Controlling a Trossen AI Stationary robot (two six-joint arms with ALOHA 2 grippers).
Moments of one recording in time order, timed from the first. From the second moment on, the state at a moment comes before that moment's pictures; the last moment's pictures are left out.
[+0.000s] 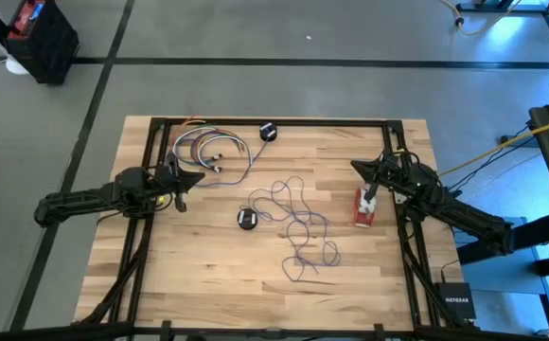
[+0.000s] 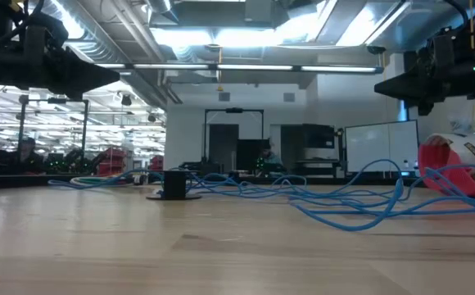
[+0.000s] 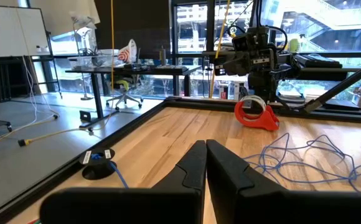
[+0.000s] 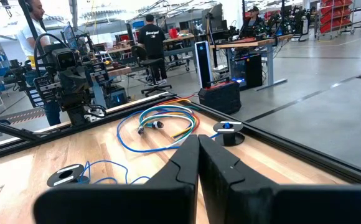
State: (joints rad) left arm 0.17 0.01 0.01 0.04 -0.16 0.03; right arm -0.46 0.01 0.01 0.02 -0.04 0.17
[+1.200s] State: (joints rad) left arm 0.10 0.22 0.09 0.30 -0.13 -0.02; right arm -0.46 0.06 0.04 0.30 -0.12 0.26
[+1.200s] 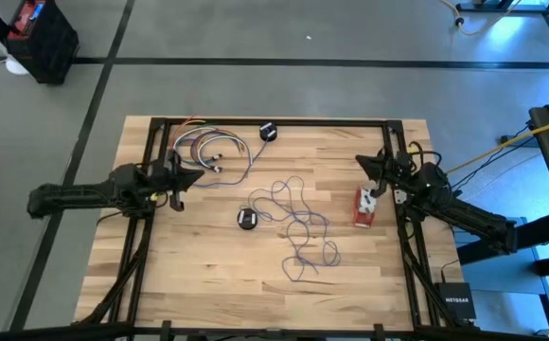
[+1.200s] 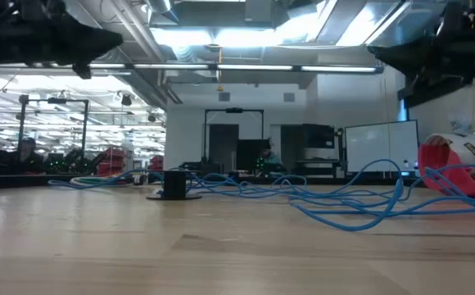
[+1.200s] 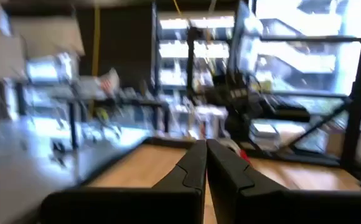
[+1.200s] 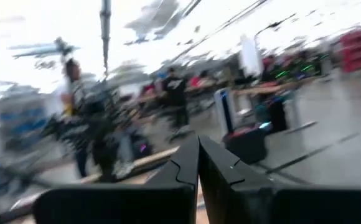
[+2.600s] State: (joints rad) left arm -0.33 1.33 0.45 0.02 -0.50 -0.50; right arm 0.14 1.37 0.59 0.35 0.12 -0.28
